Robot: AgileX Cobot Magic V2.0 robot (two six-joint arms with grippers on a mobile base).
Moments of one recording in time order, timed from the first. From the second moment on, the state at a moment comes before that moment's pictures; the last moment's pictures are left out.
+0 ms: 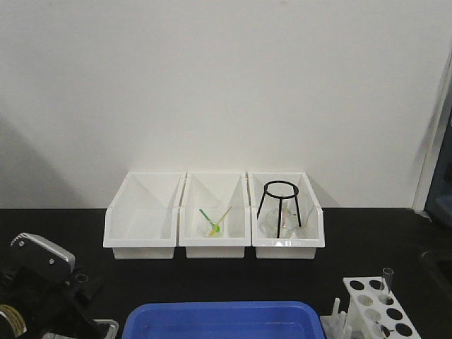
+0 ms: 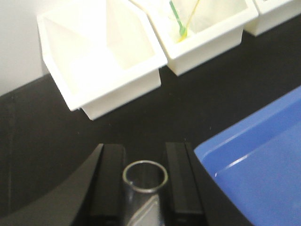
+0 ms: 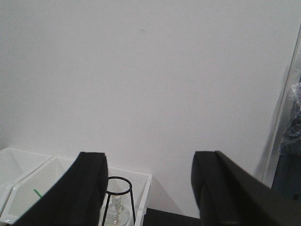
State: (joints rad) left arm -0.19 1.49 -0.64 0.22 -0.40 0.03; right arm 0.11 0.80 -0.70 -0.02 -0.14 -0.08
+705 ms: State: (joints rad) left arm -0.33 1.25 -0.97 0.48 -0.26 -0.53; right arm 0.21 0.94 -0.70 -0.02 -0.03 0.03
